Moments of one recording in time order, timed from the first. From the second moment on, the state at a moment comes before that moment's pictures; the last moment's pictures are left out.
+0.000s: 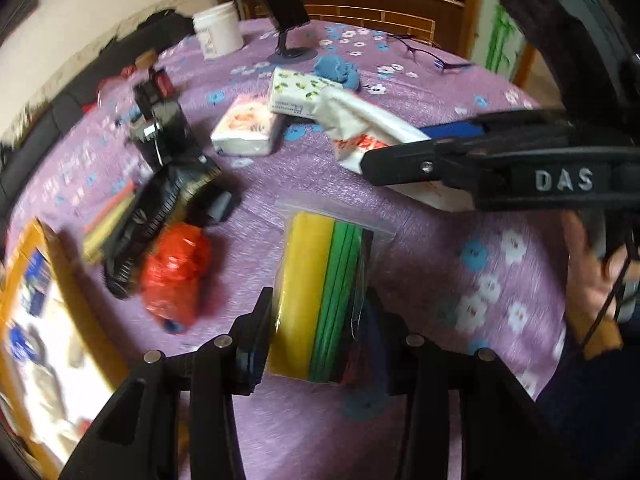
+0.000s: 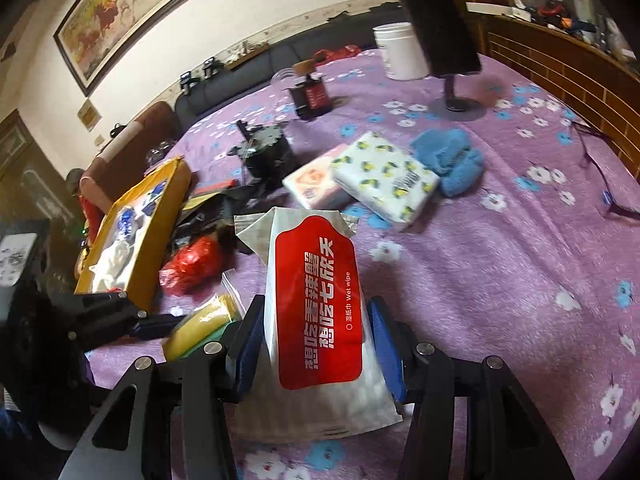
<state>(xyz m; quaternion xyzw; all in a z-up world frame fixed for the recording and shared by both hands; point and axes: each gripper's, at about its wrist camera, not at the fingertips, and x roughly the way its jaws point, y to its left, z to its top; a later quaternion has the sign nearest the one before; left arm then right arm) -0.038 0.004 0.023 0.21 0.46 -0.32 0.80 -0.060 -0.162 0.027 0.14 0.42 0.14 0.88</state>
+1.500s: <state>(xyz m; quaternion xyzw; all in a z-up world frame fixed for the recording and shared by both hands) -0.025 0.070 0.066 0.06 0.32 -0.17 0.93 -0.060 -0.122 0.053 0.11 0.42 0.15 0.89</state>
